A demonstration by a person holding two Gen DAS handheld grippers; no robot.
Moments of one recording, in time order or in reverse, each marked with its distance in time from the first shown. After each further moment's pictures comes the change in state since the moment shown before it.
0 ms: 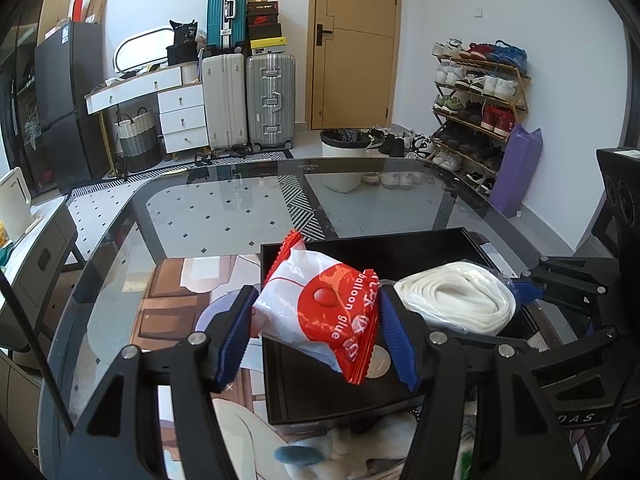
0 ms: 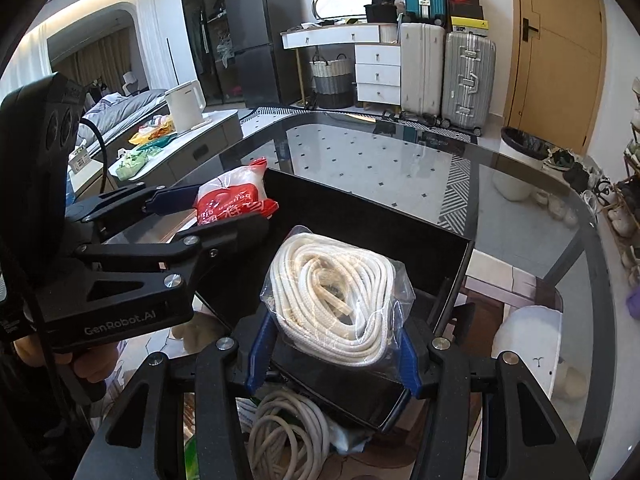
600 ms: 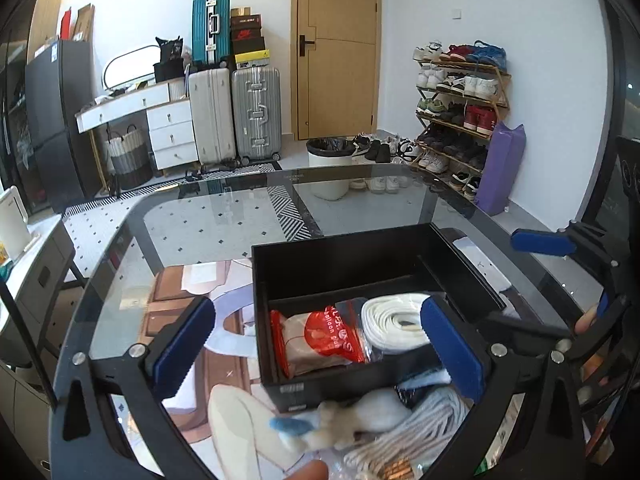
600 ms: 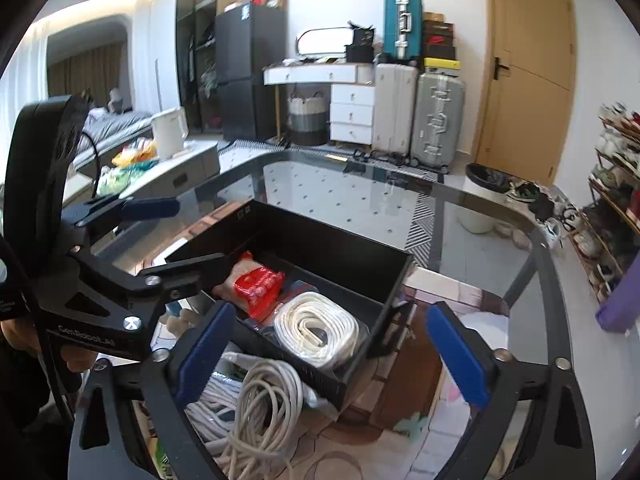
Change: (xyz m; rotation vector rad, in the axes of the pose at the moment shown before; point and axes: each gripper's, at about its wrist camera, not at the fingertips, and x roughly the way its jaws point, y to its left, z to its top) left arm -0.036 -0.008 -0.012 0.058 -0.042 -0.026; right arm -0.061 0.005 -0.025 0.006 -0.168 -0.114
